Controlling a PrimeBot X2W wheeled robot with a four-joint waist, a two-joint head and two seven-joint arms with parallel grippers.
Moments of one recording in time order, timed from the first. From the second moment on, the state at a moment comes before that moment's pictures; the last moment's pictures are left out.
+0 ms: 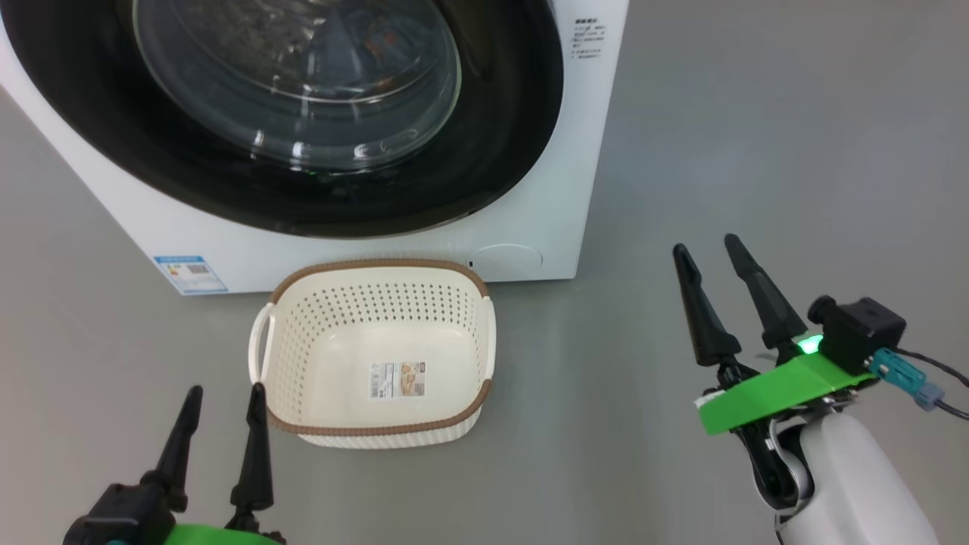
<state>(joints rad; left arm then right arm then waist) -0.03 0.03 -0.02 0.12 -0.22 -0.12 -0.25 -0.36 -0.12 0.14 0.28 0.42 0.13 -0.26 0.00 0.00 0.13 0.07</state>
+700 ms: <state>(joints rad) 0.07 0.03 0.00 0.10 -0.18 -0.09 -0.25 -0.11 -0.08 -0.02 0.17 0.30 0.13 -0.26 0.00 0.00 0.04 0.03</state>
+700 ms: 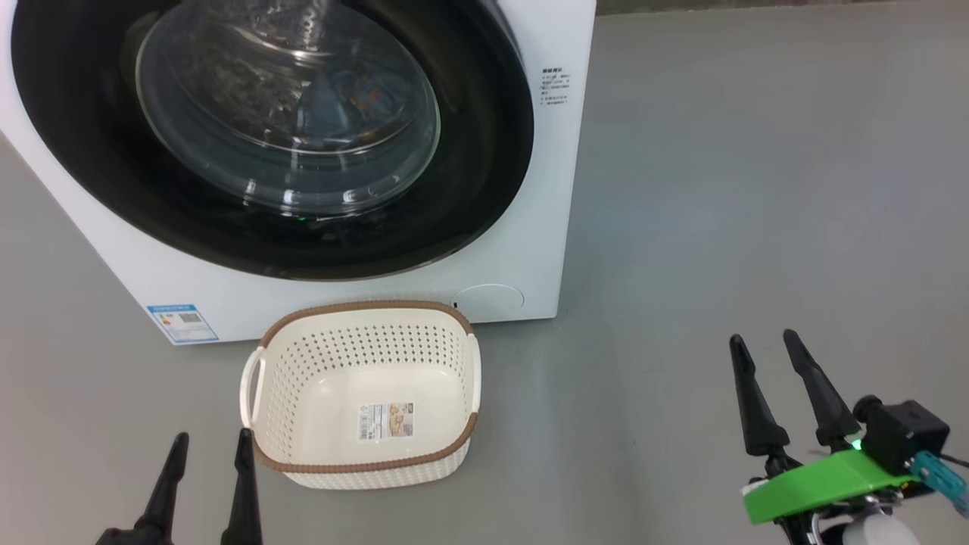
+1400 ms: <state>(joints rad) 0.15 0.04 0.00 0.07 -0.17 -0.04 -0.25 -0.02 -0.06 -0.05 0.14 0.25 0.13 -0.26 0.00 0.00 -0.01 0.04</state>
